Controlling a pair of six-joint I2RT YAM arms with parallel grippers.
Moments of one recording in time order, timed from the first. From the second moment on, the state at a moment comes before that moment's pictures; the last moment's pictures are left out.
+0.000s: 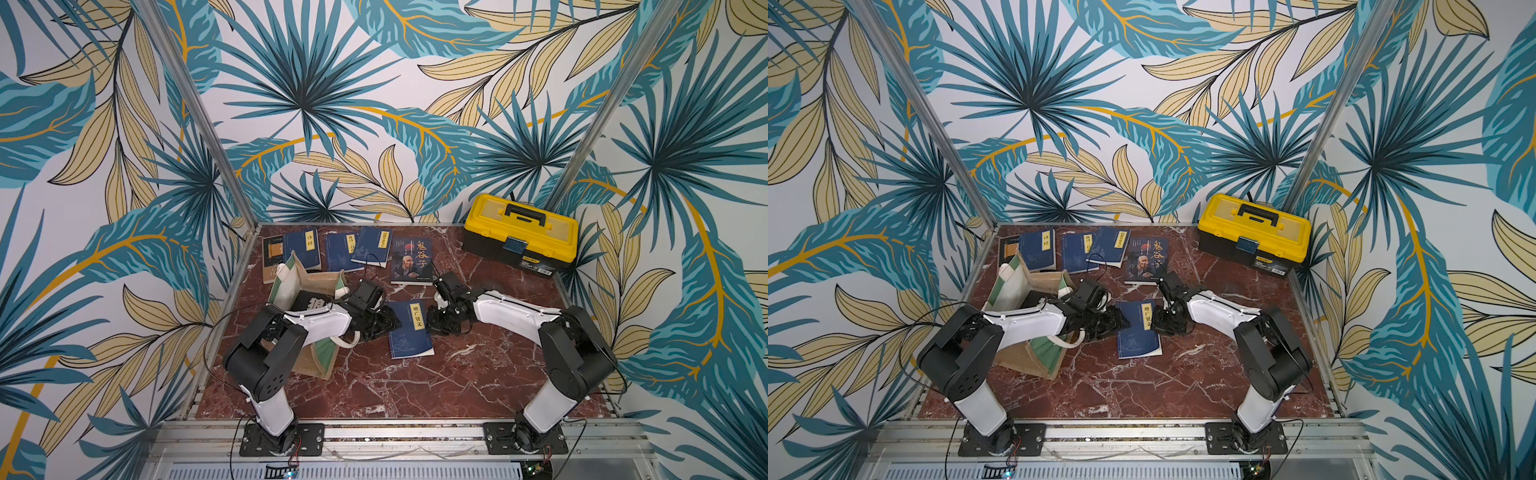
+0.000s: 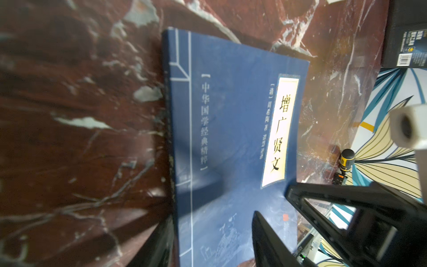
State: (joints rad) left arm -0.61 1.71 0.91 -0.16 0.39 -0.96; right arm 0.51 1.66 1.03 -0.59 -0.25 0.72
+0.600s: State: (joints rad) left arm -0.62 1.35 0.91 -0.10 0.40 -0.93; right arm 0.53 1.30 1.26 -0.76 -0.21 0.68
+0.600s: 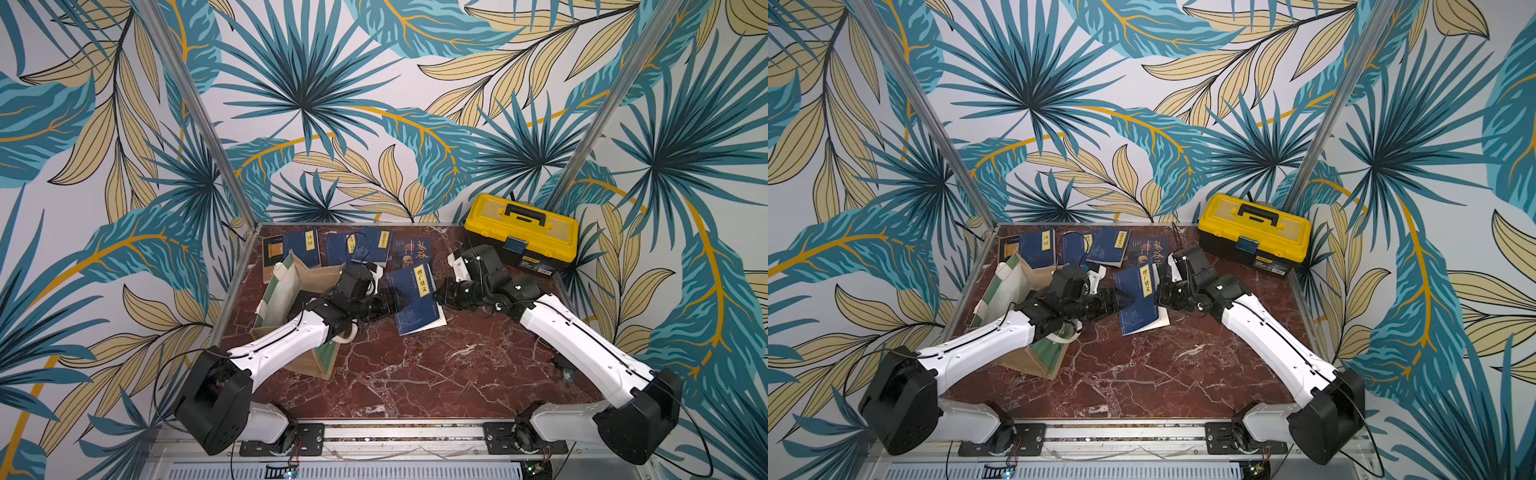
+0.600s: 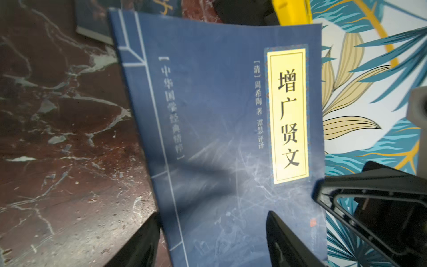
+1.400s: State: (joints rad) left arm -0.60 1.28 0.90 0.16 0.54 -1.02; right arm 0.53 1.22 1.44 -0.80 -0.28 0.65
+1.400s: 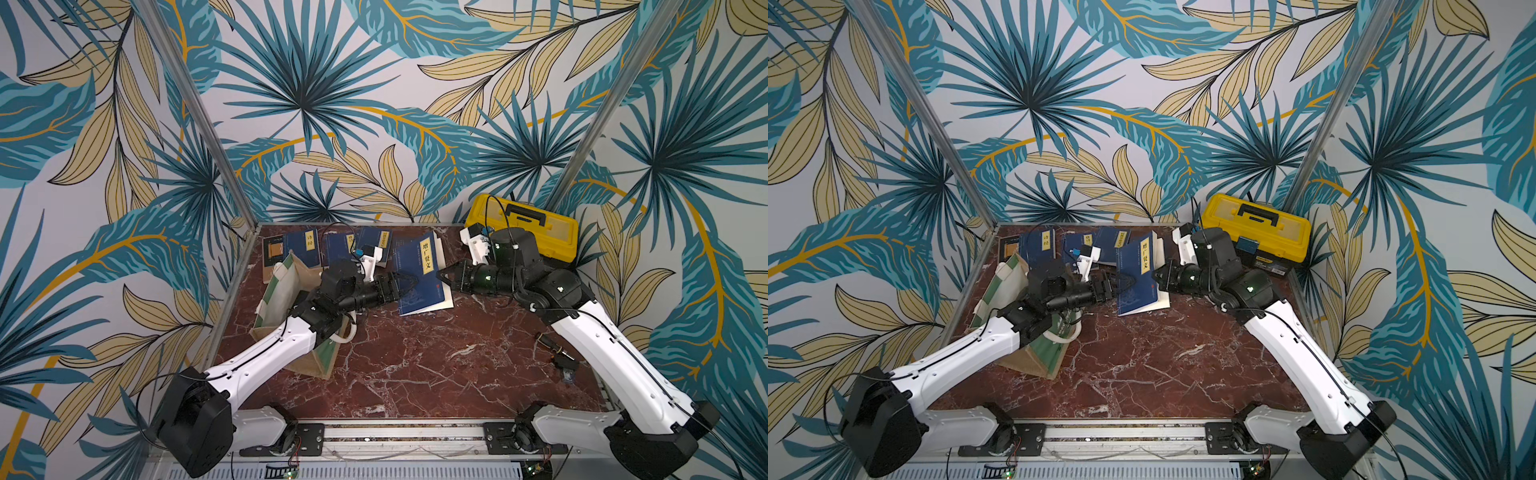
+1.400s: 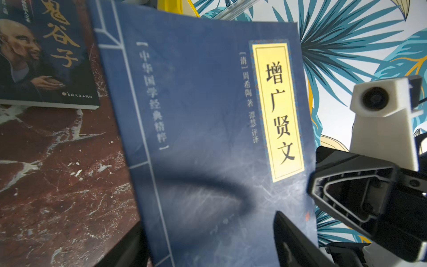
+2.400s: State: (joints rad) left arm -0.55 1.14 0.89 0.24 0.63 -1.03; right arm 0.53 1.24 1.44 -0.75 -0.35 0.70
